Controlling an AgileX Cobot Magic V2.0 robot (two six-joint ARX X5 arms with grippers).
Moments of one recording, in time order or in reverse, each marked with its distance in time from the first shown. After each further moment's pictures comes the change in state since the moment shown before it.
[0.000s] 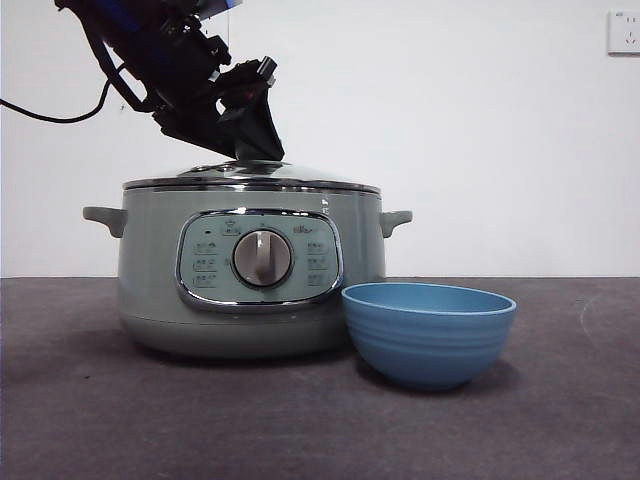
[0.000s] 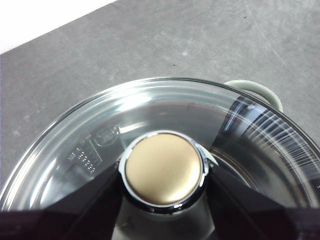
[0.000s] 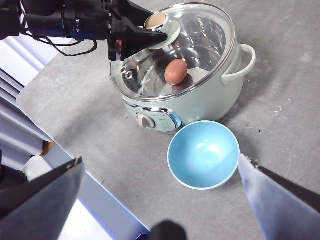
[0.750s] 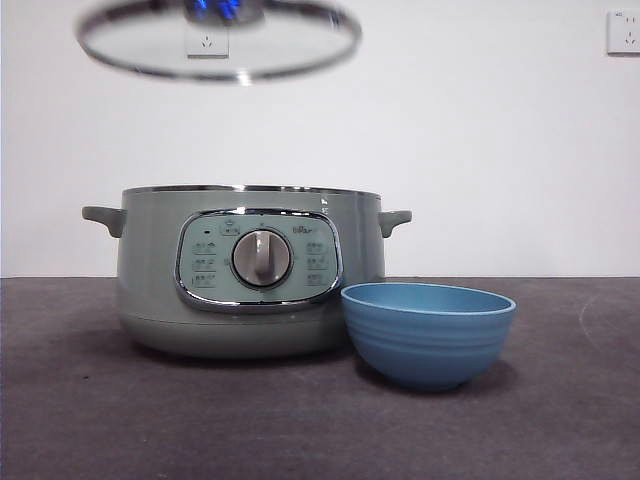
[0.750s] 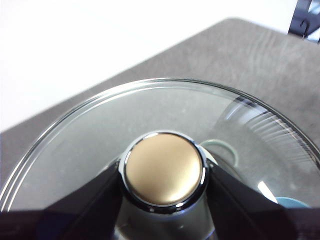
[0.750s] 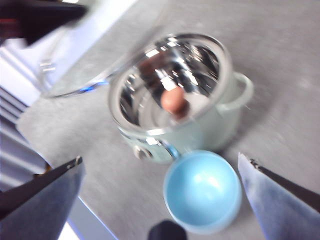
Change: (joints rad) left arm 0.000 -0.305 0.167 -0.310 -0.007 -0.024; right arm 0.058 0.117 0.000 0.224 0.006 0.100
